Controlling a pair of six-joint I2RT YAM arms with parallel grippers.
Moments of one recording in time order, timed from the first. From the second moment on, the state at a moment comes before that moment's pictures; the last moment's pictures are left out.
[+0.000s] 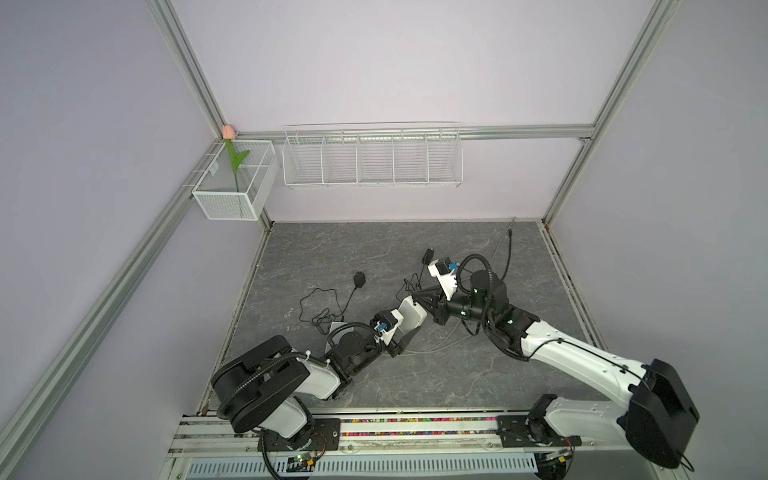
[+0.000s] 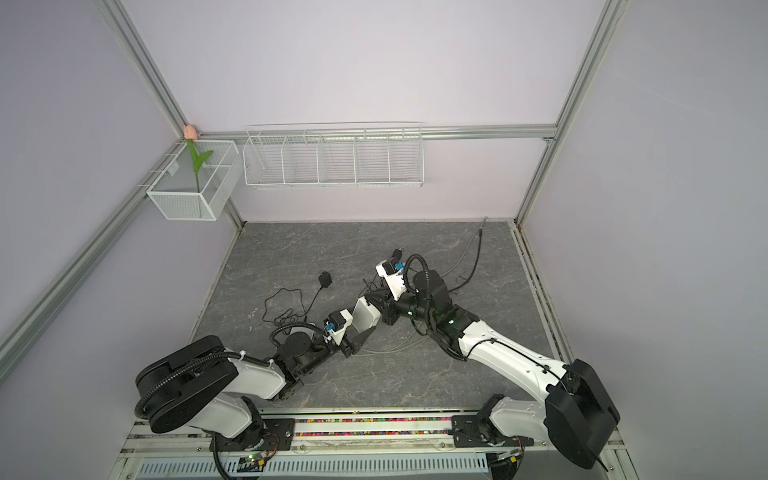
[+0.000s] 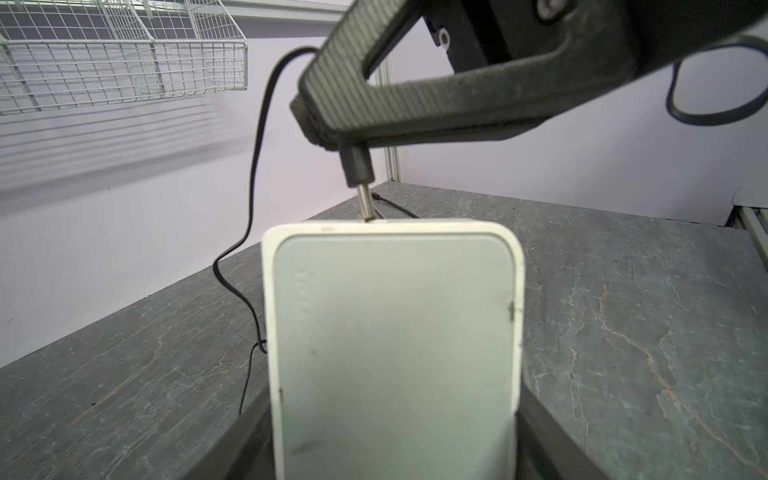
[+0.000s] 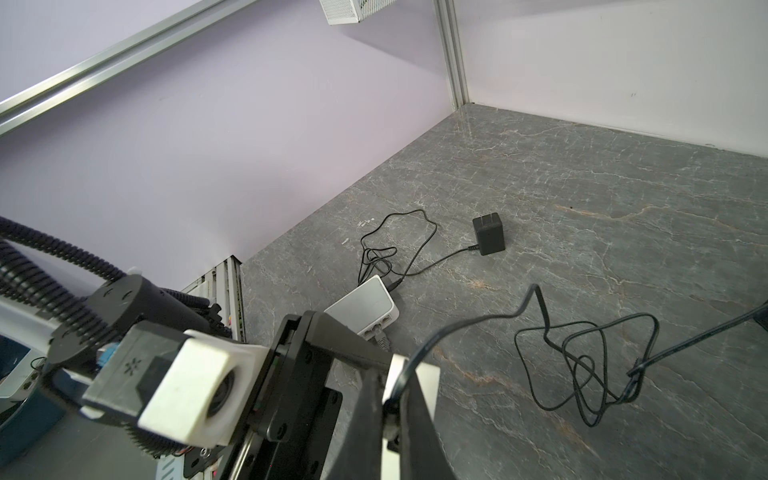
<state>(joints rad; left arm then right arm) -0.90 1.50 0.20 1.32 0.05 0.14 0.73 1.24 0.79 0.17 -0.42 0.26</state>
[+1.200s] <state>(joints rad) -0.91 1.49 0.20 1.31 0.04 0.04 0.75 1.27 0.76 0.23 -0.37 0.26</state>
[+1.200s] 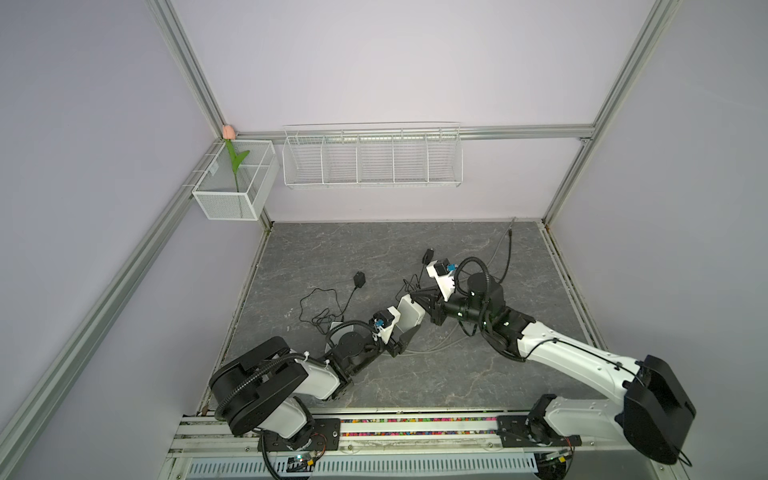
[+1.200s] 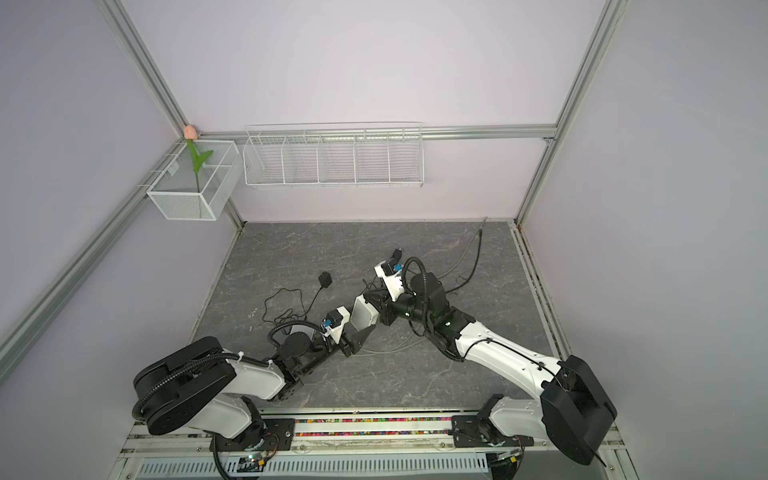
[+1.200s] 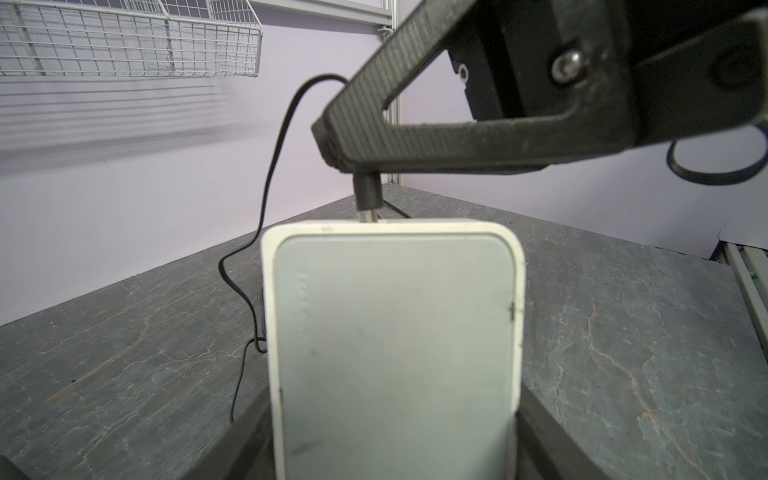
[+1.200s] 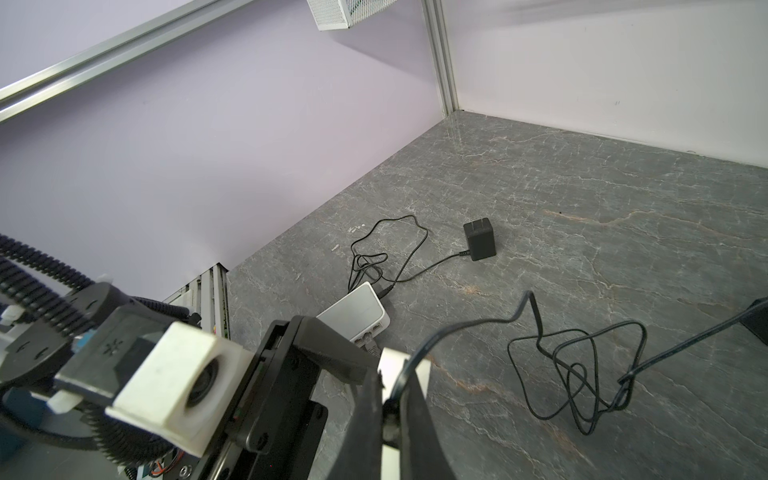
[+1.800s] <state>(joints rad) -0.91 1.47 0.20 1.23 0.02 0.00 0.81 1.30 0.69 0.36 -0.26 0.26</state>
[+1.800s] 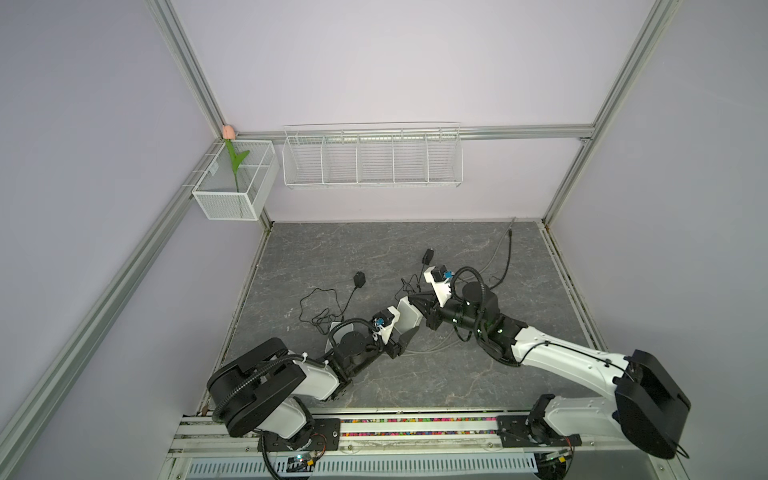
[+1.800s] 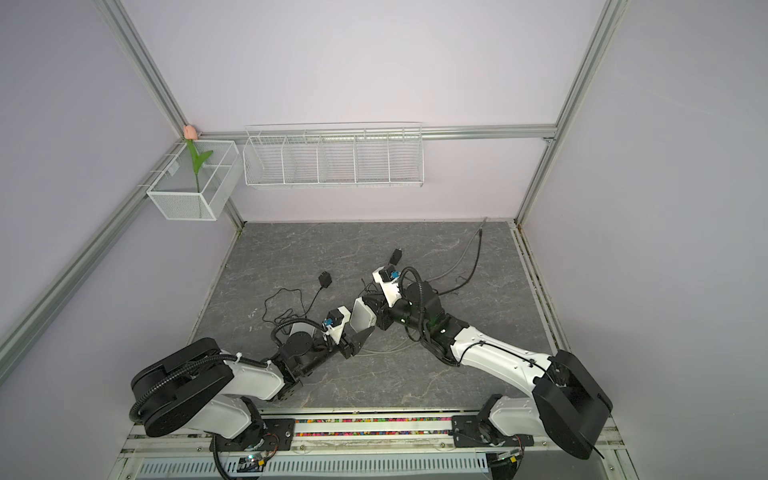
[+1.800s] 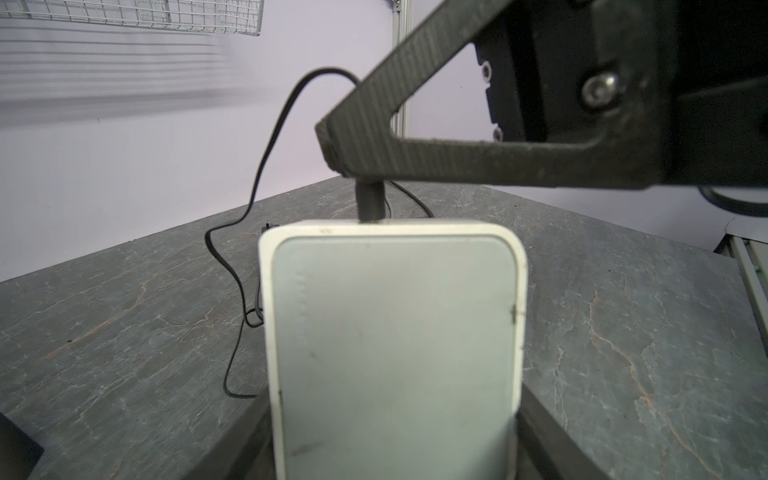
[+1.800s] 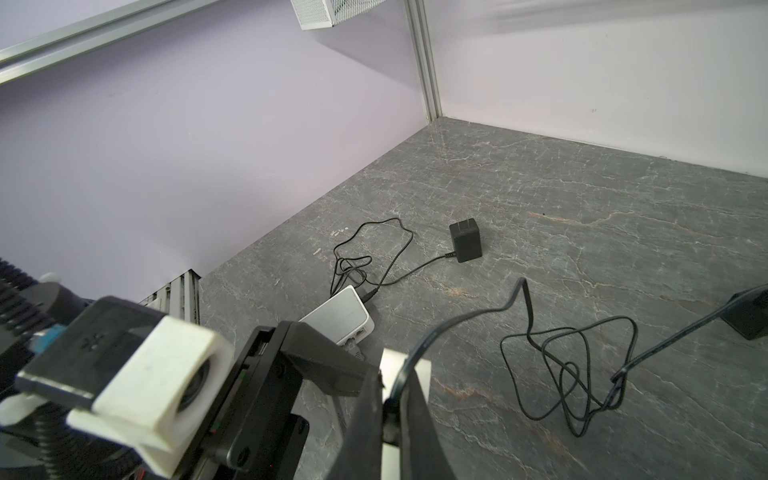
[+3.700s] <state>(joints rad) -0.91 0.99 0.20 0.65 -0.10 -0.02 0.72 1.17 0.89 -0.25 -0.34 0.10</state>
